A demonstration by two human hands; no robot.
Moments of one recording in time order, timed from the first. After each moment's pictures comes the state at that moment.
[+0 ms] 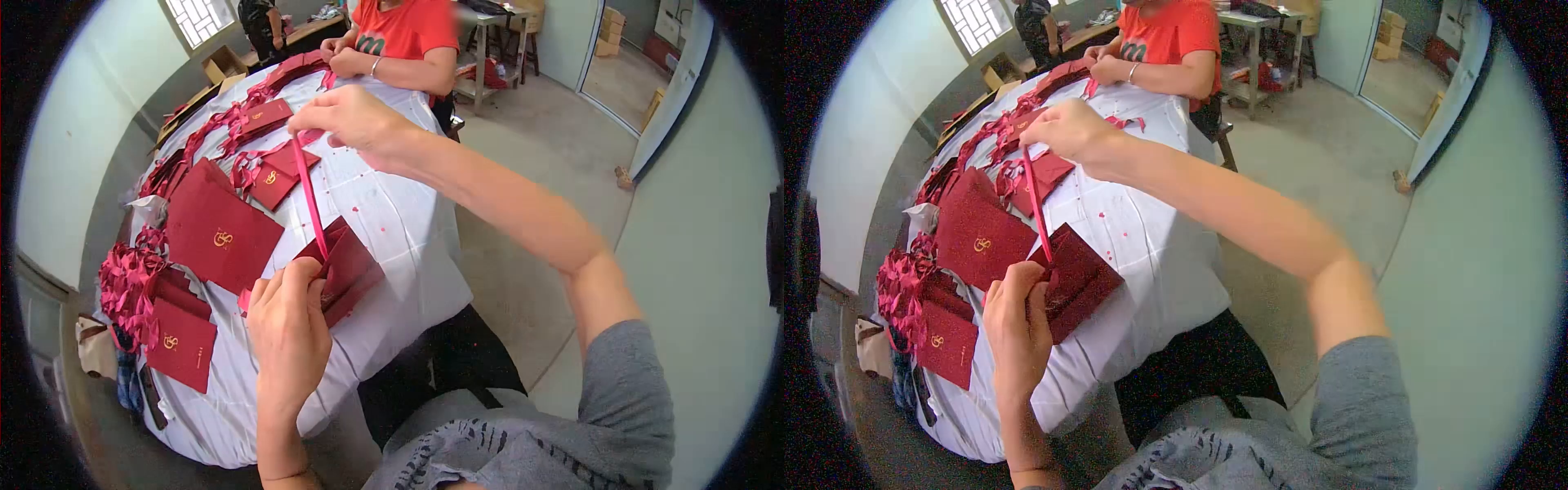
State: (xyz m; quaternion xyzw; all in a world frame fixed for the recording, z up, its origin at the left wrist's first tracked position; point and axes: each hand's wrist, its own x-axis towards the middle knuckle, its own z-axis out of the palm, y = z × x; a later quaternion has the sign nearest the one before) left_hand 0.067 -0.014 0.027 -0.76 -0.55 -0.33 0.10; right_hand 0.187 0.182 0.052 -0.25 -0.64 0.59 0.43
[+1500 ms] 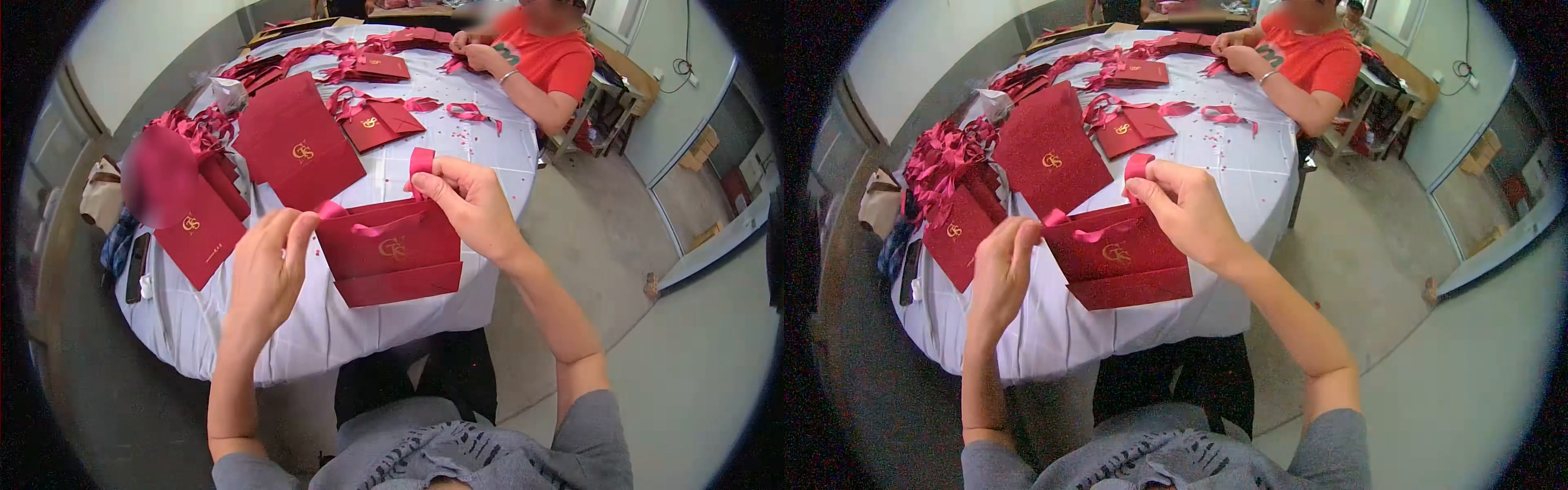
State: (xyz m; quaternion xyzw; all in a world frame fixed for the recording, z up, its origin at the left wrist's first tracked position) left_hand -0.008 -0.044 0.015 -0.60 -0.69 -0.39 -0.01; right_hand 0.184 0.104 0.003 -0.20 -0.77 0.44 0.42
